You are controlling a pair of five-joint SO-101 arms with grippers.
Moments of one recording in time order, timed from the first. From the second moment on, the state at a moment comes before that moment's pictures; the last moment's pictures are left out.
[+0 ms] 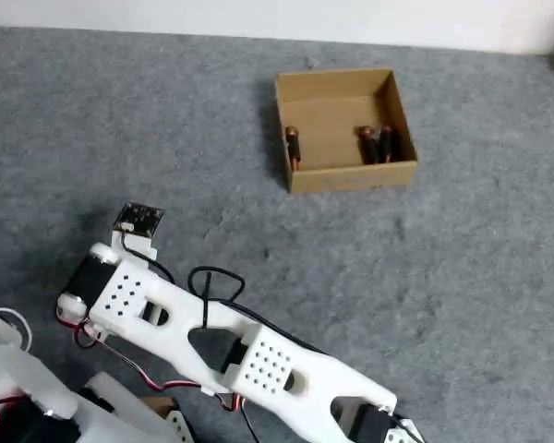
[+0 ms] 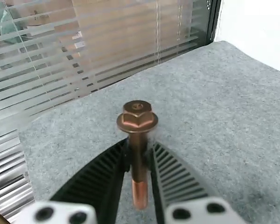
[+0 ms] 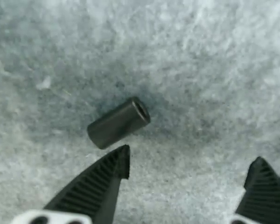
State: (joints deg) left arm -61.8 -76.9 27.3 77.4 0.3; right arm -73.0 59.7 -68.4 99.0 -74.8
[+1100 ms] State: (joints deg) left arm -61.8 -77.2 28.6 77.4 0.3; right arm -71.4 69.9 -77.5 100.1 -70.5
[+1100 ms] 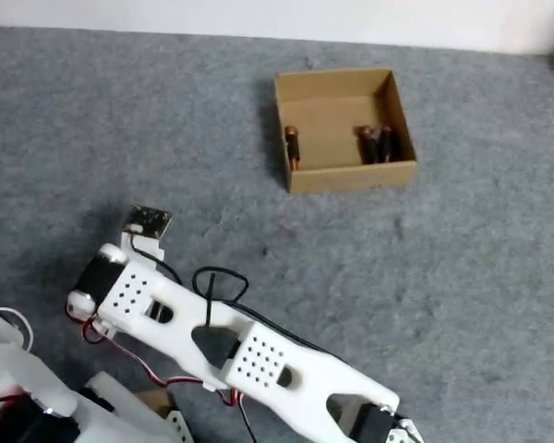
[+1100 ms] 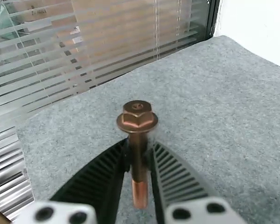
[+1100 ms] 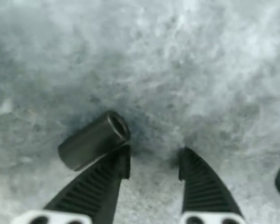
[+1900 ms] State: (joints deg) left arm -61.7 -77.2 28.6 77.4 0.3; right arm -72.4 60.9 -77.5 100.1 -9.5
